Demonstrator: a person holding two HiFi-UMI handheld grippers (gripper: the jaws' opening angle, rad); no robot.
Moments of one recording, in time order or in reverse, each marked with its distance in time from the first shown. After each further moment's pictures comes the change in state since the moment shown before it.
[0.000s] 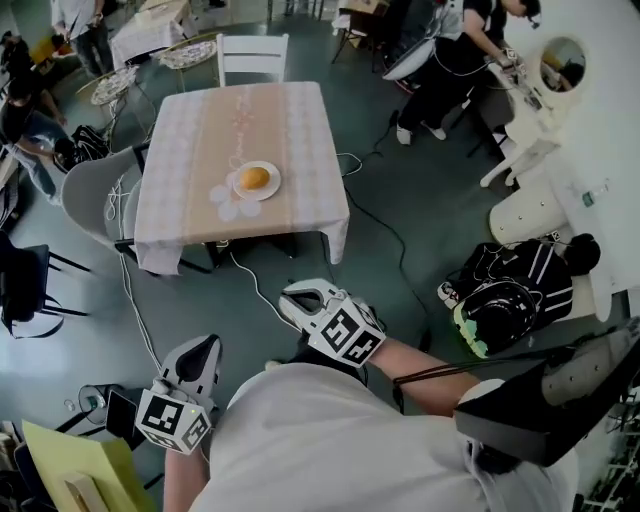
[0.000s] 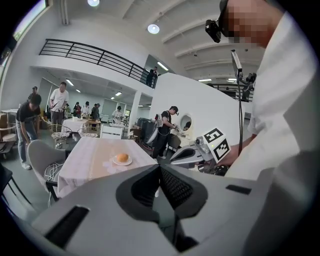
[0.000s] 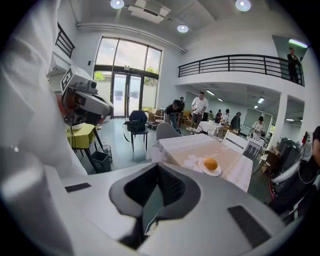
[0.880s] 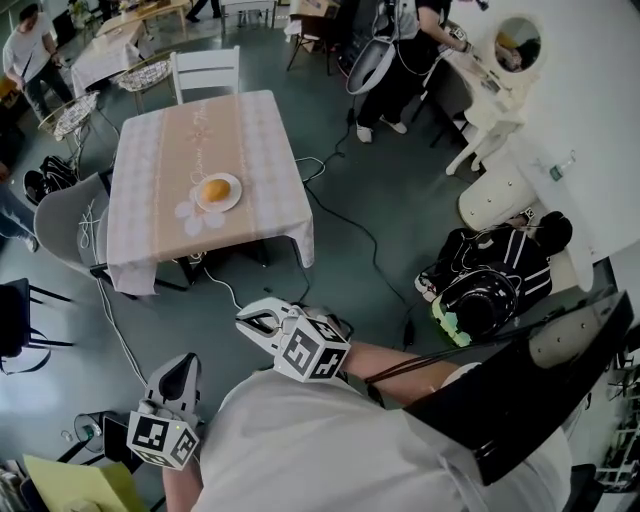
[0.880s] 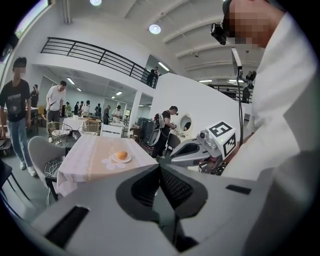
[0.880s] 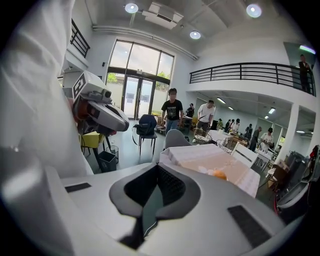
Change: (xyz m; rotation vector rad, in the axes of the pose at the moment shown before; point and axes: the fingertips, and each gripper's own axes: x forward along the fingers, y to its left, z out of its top) left arm -0.005 -0.016 -0.012 -0.016 0.001 -0.014; right arm -0.015 0.045 0.030 -0.098 -0.065 0.067
